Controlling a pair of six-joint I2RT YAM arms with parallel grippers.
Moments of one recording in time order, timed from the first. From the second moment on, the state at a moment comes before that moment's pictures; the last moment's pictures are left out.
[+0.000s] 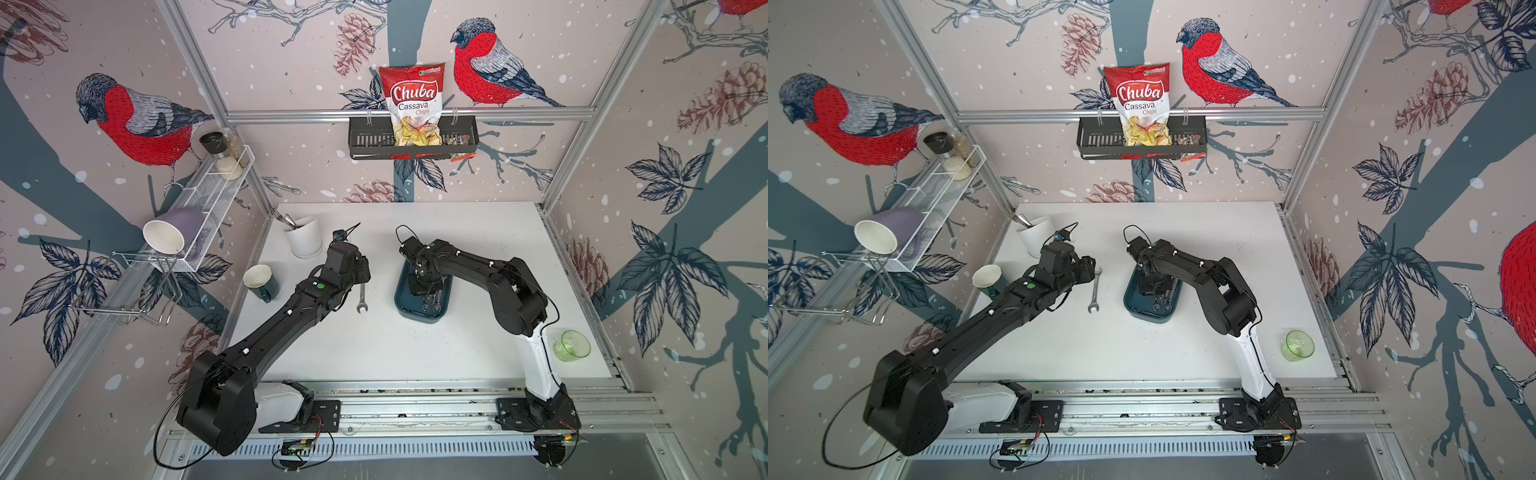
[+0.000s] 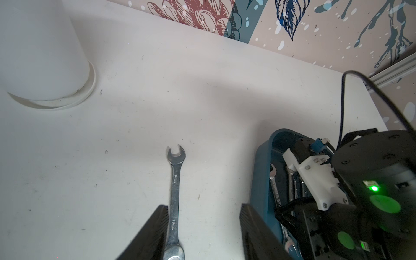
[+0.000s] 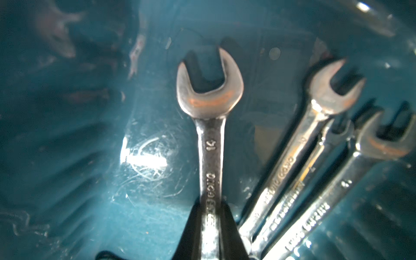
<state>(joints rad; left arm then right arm) -0.46 1.26 0.88 -0.27 -0.16 -0.50 0.75 2.19 1.68 -0.95 0.02 0.52</state>
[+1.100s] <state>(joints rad) -0.46 1.27 0.89 -0.27 -0.17 -0.50 0.61 1.92 1.64 -0.97 0.05 0.47</state>
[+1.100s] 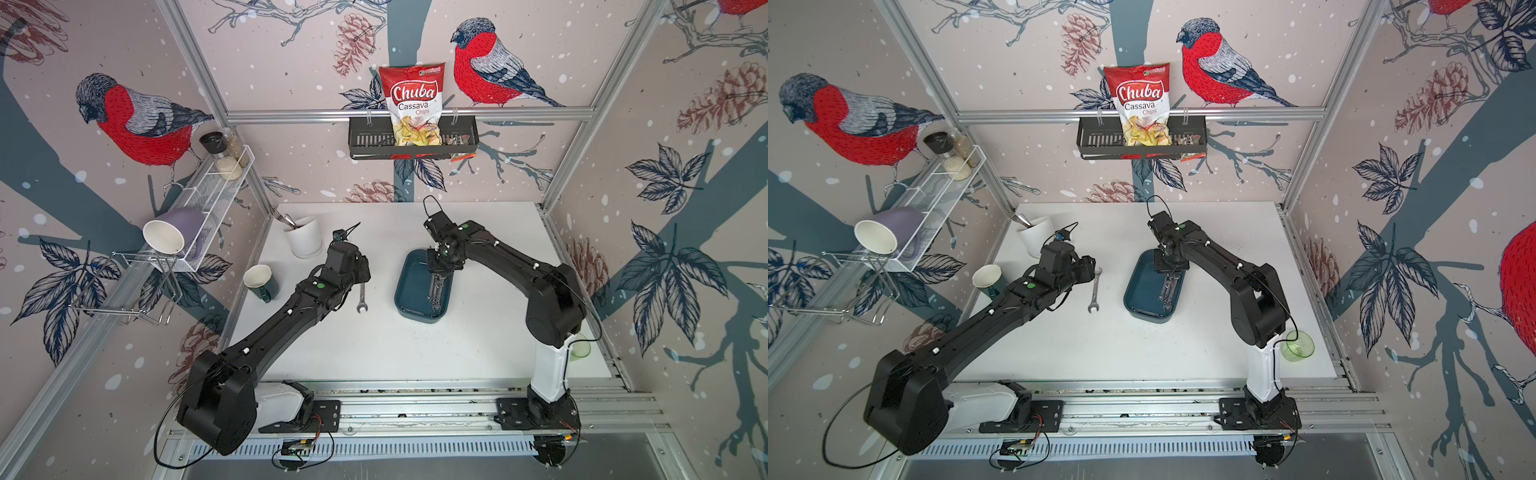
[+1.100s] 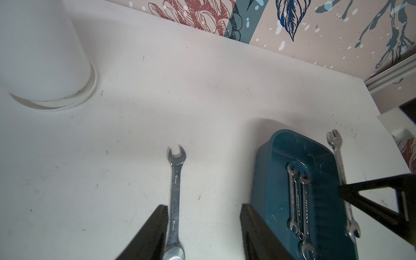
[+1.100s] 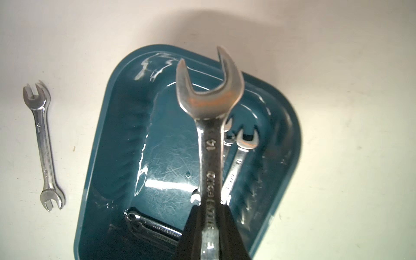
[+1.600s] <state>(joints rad) -0.46 1.28 0.90 -0.27 -0.16 -0.50 0.34 1.67 1.17 -0.85 0.02 0.39</state>
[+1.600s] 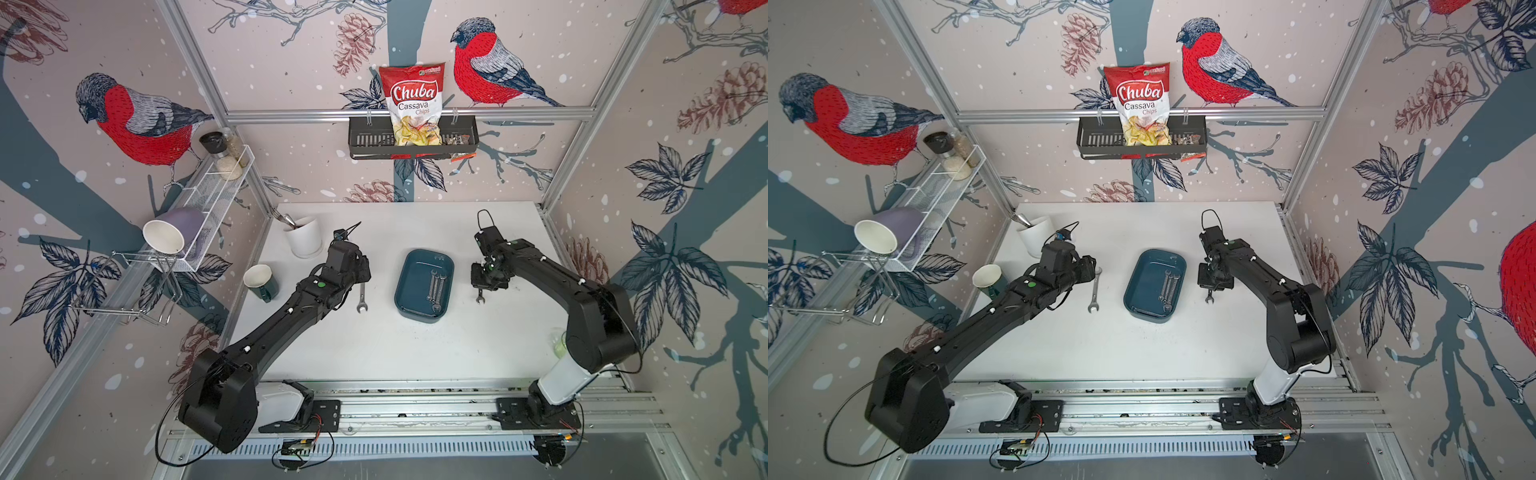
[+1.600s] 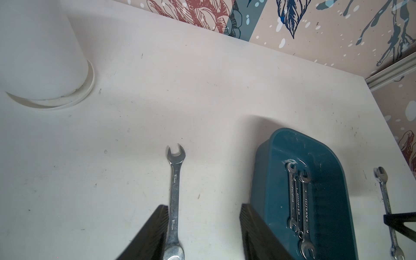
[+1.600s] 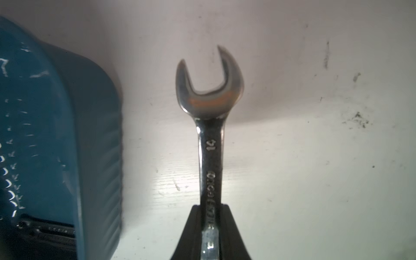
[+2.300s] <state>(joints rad) -0.69 1.47 1.12 -0.34 -0.20 -0.52 0.31 1.74 1.02 -0.65 -0.07 0.37</state>
